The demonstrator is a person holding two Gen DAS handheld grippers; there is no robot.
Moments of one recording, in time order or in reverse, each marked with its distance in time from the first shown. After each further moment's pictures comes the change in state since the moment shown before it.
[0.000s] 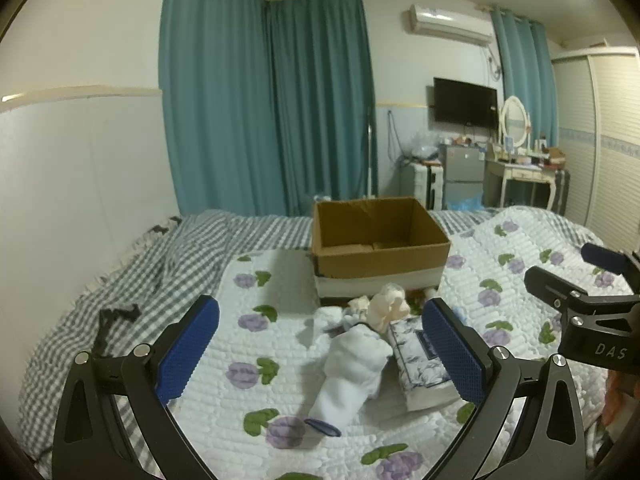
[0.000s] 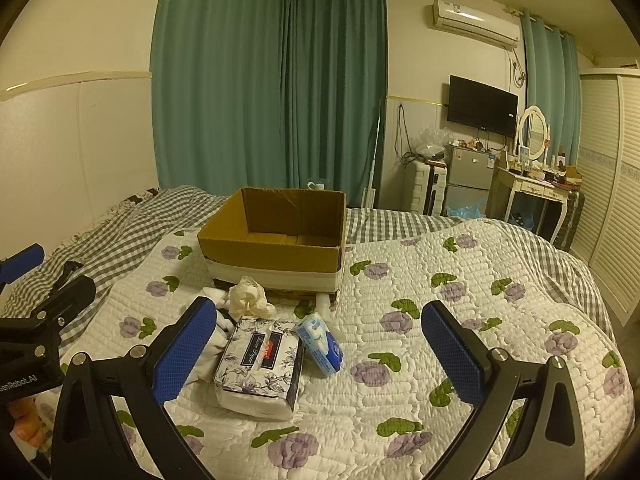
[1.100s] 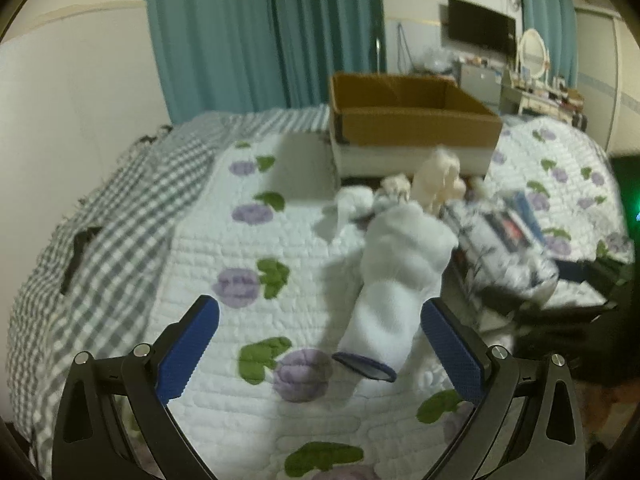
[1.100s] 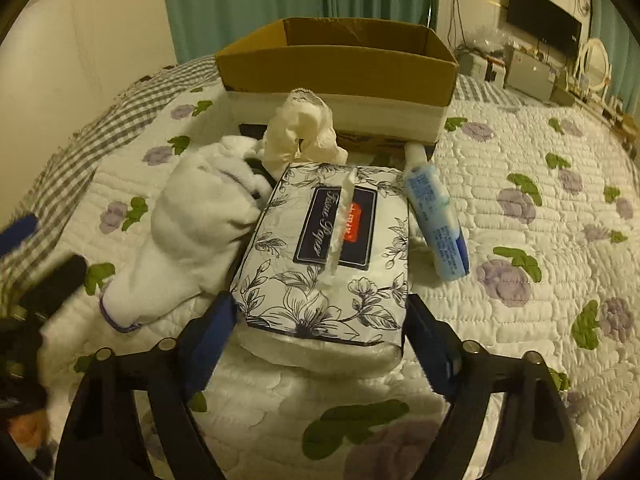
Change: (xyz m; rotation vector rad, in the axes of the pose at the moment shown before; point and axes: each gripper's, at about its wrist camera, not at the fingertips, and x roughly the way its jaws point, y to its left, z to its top) left arm 0.082 0.020 -0.070 0.023 0.317 0.017; right arm 0.139 0.052 -0.087 -0.019 0.435 0.158
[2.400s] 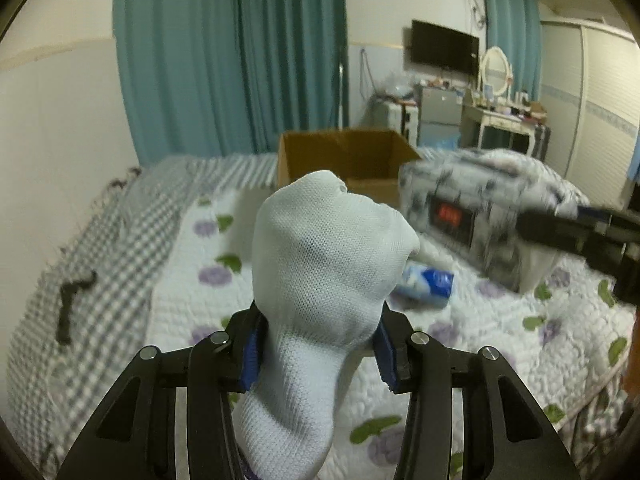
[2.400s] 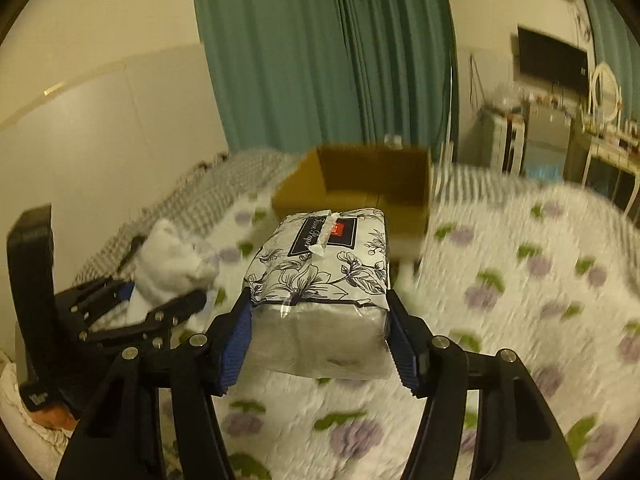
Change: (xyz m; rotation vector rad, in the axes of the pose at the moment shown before) left arm -0.044 -0.023 0.055 0.056 -0.087 -0.121; right arm -0.146 -0.024 0.043 -0.031 -0.274 0.153
